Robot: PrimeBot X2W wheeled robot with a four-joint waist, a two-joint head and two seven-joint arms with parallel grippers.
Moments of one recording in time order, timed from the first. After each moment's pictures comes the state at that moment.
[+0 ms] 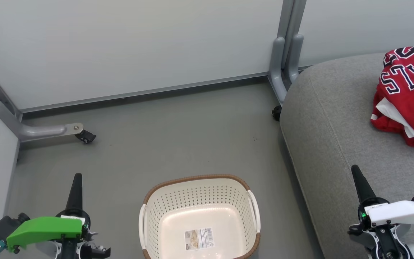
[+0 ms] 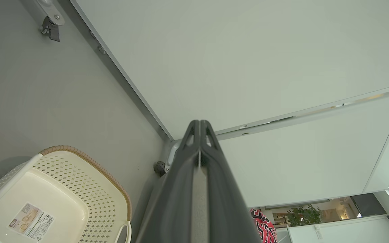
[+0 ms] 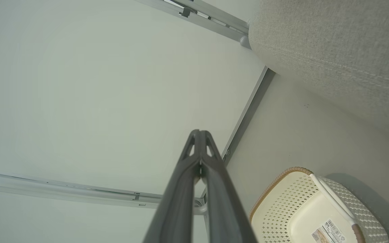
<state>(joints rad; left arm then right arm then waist) -0.07 0.05 0.07 0.25 -1.29 -0.12 0.03 -0.07 -0.04 -0.09 0.22 1.31 0.13 0.04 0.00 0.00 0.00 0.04</state>
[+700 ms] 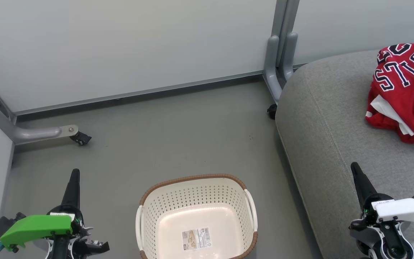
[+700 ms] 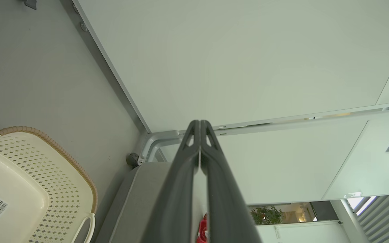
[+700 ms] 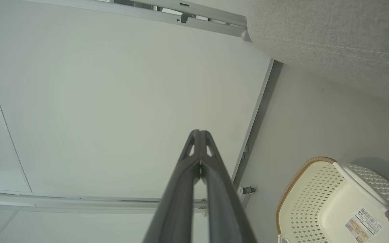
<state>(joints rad) -0.09 0.05 0.10 0.25 -1.46 -0.12 0.08 -0.09 -0.05 -0.10 0.23 1.47 0.13 0.08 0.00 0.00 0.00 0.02</state>
